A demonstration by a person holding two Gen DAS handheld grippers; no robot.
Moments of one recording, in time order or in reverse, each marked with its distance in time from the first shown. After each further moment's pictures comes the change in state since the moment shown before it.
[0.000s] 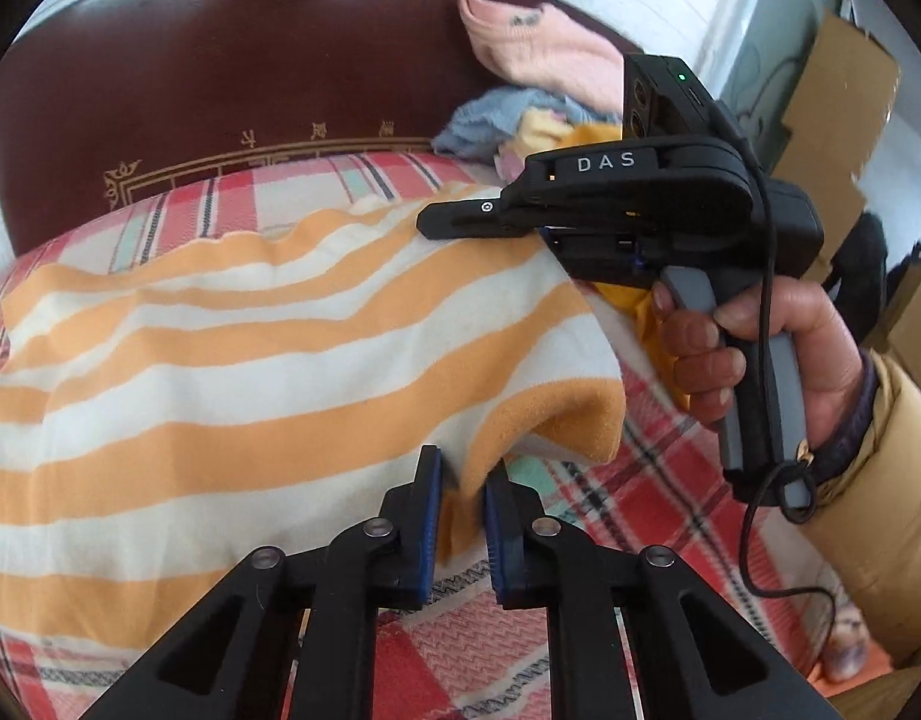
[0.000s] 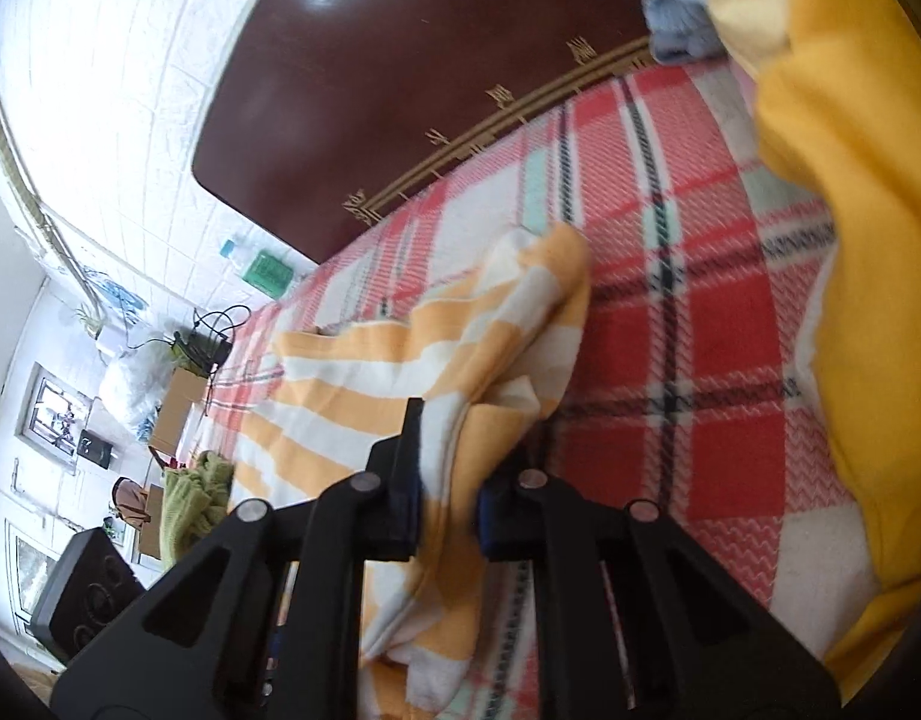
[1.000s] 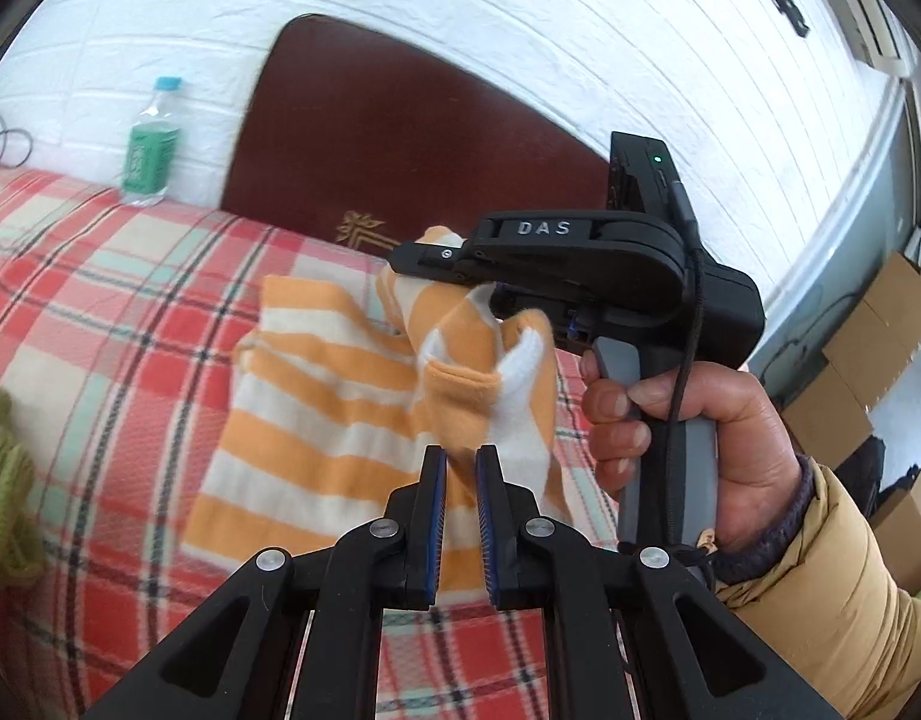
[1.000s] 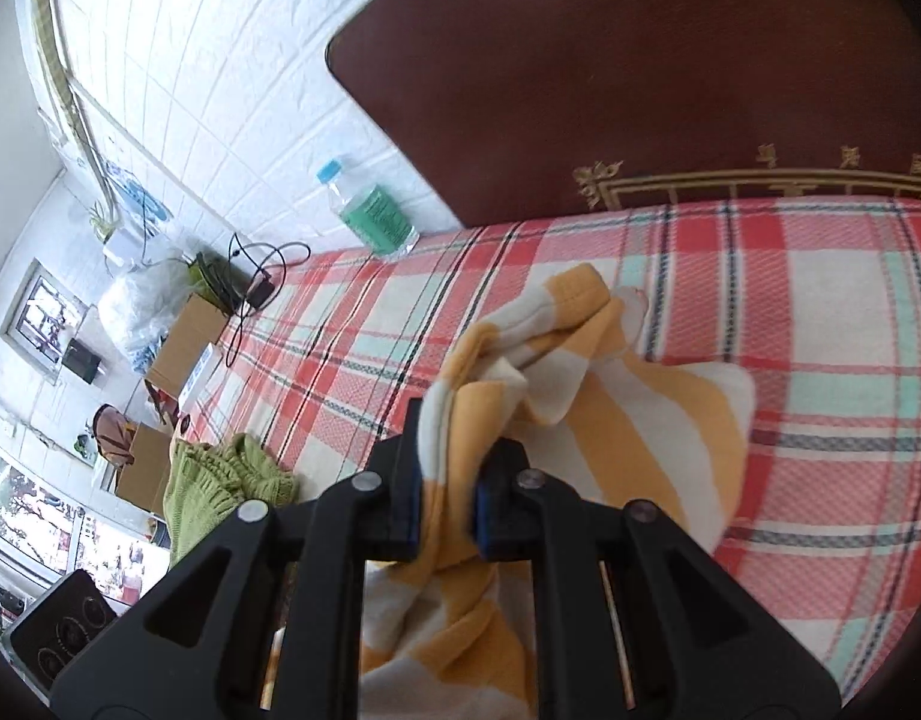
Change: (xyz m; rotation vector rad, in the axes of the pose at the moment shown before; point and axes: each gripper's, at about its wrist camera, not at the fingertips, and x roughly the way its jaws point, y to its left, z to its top) left arm -0.121 0.123 -0.031 -0.385 -0.272 0.054; right arm 0.144 0.195 0.010 -0.207 0.124 0.000
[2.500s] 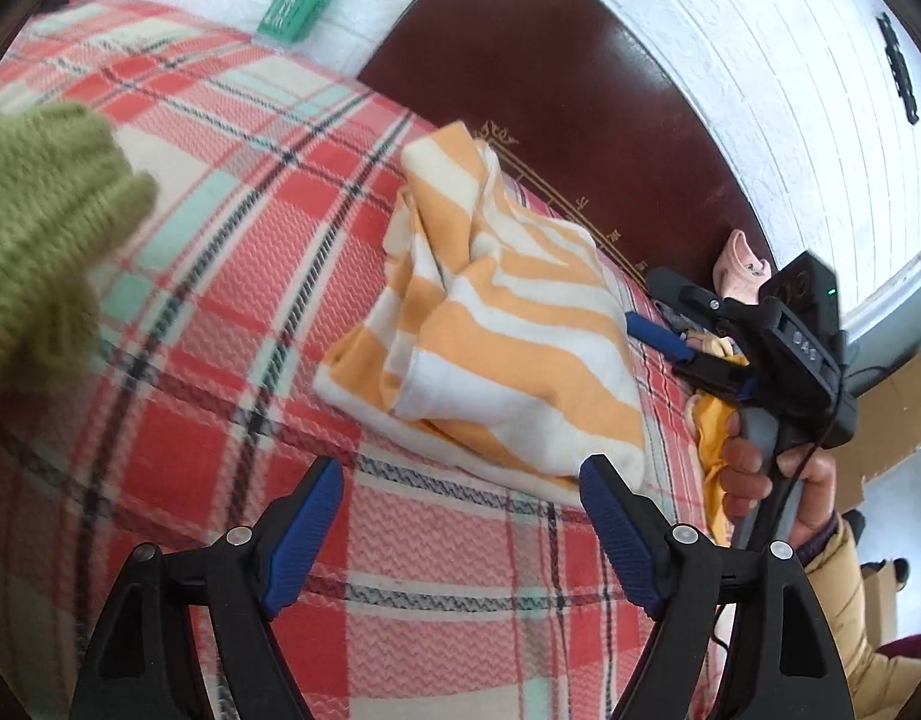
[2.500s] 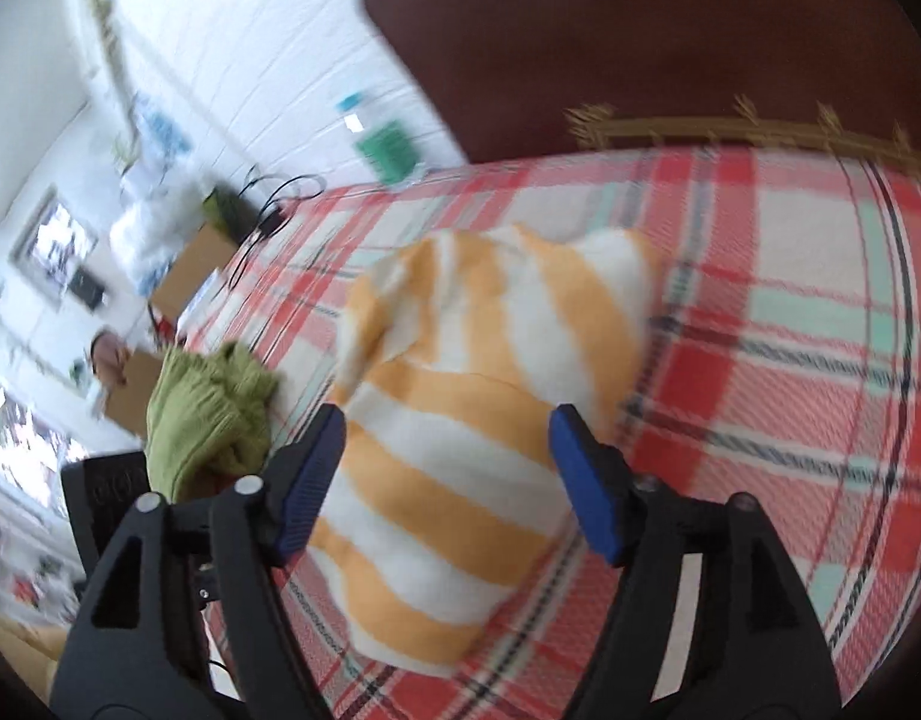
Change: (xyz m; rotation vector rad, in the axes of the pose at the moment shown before) left arm 0.000 0.075 -0.042 -0.280 0.140 0.010; right arm -0.038 -0.048 -0.056 -0.047 0.059 0.017
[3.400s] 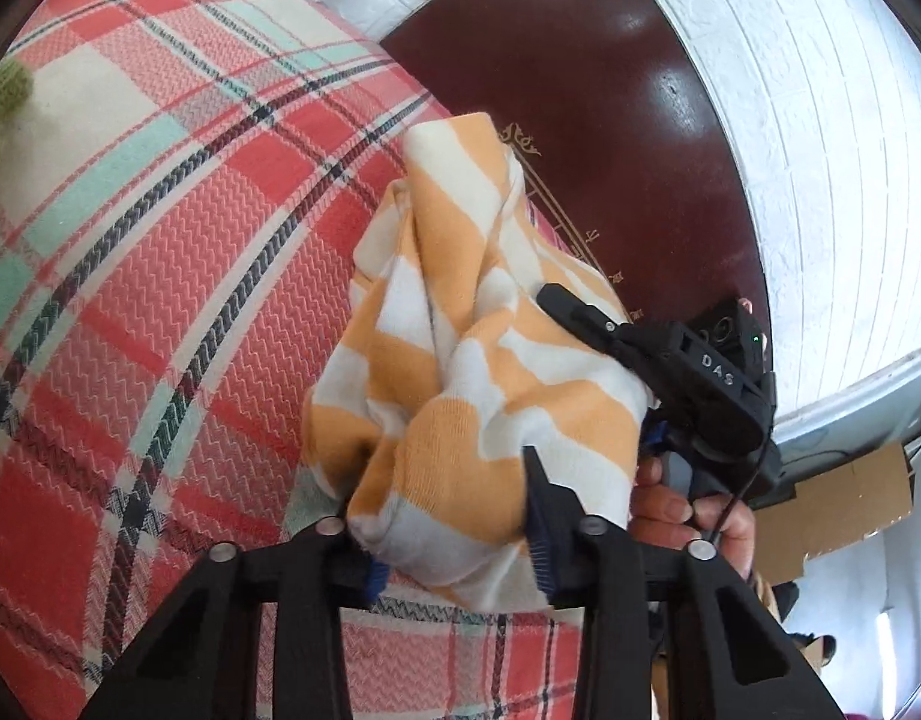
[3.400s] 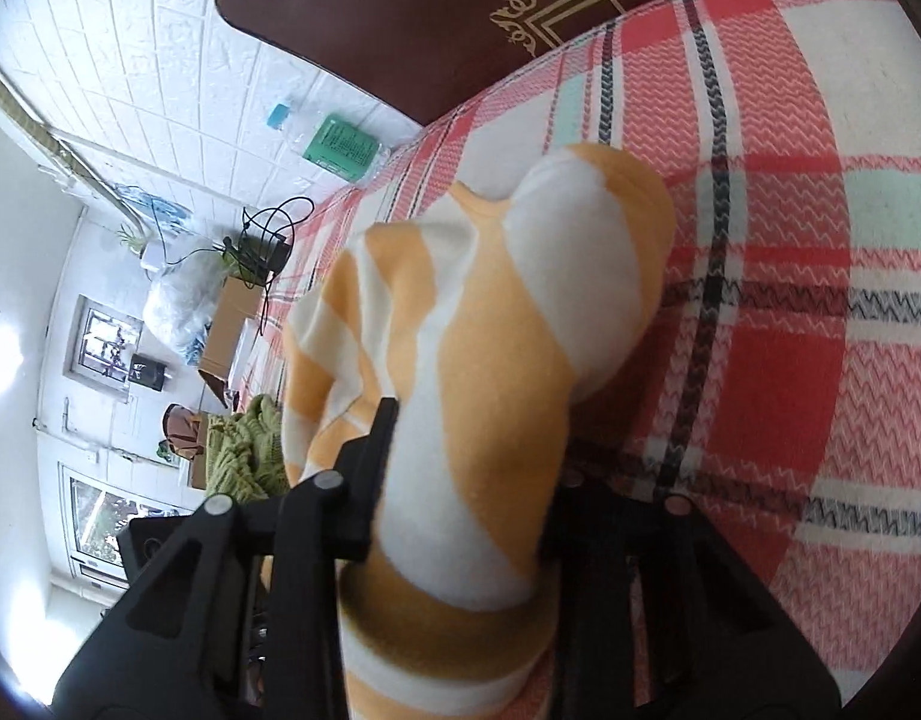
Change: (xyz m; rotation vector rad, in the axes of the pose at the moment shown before) left arm 0.036 0.003 0.031 -0.151 -0.031 -0.098; right arm 0.072 -0.037 0.026 0.220 0.082 0.186
